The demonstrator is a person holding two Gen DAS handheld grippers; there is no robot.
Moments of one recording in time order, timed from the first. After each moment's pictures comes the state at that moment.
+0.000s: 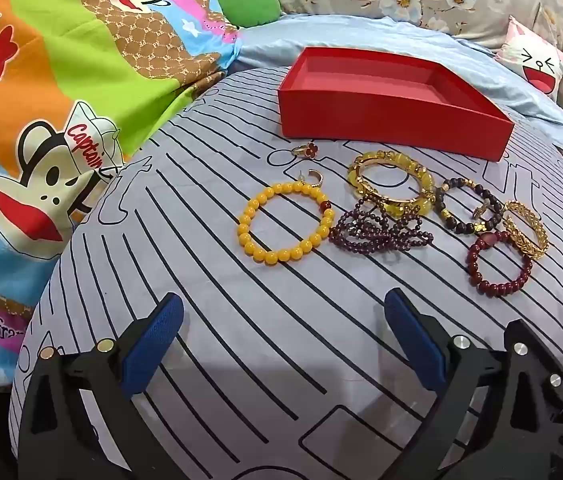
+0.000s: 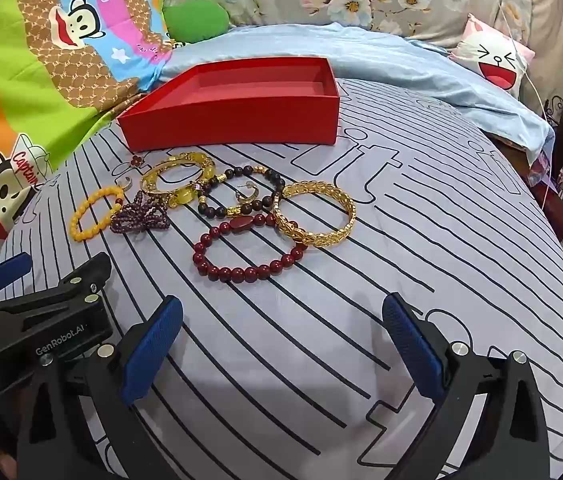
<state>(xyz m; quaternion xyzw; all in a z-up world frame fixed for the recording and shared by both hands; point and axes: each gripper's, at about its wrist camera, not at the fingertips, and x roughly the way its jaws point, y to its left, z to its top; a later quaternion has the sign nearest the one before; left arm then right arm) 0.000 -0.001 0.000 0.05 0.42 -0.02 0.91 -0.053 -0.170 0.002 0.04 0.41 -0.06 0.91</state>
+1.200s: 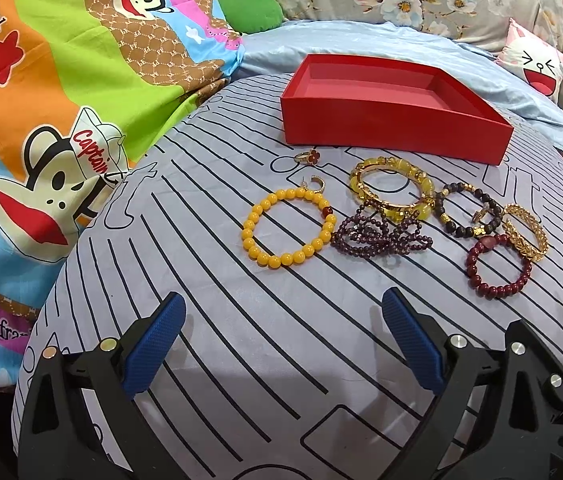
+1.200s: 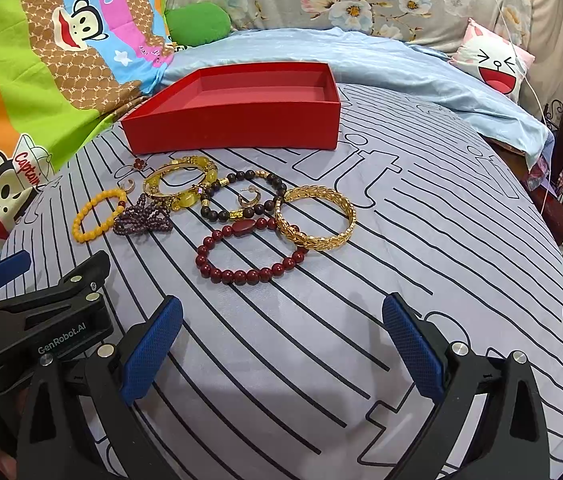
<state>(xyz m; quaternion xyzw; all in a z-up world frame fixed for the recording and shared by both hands) 0.007 0.007 0.011 0.05 0.41 -0.02 0.91 -0.054 -0.168 0.006 0.03 0.41 -0.06 0.91</state>
